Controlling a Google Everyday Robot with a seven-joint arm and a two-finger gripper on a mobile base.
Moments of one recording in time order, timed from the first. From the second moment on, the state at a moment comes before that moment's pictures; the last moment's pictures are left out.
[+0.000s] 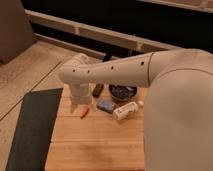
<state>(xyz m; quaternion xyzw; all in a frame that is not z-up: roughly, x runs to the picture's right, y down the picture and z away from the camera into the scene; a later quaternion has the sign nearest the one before) -0.108 0.103 0.703 -0.26 0.23 0.64 0.68</state>
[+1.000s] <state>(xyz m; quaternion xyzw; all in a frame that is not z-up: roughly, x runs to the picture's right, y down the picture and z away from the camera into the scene) -0.100 0.058 0.719 -0.24 0.19 0.66 0.69</state>
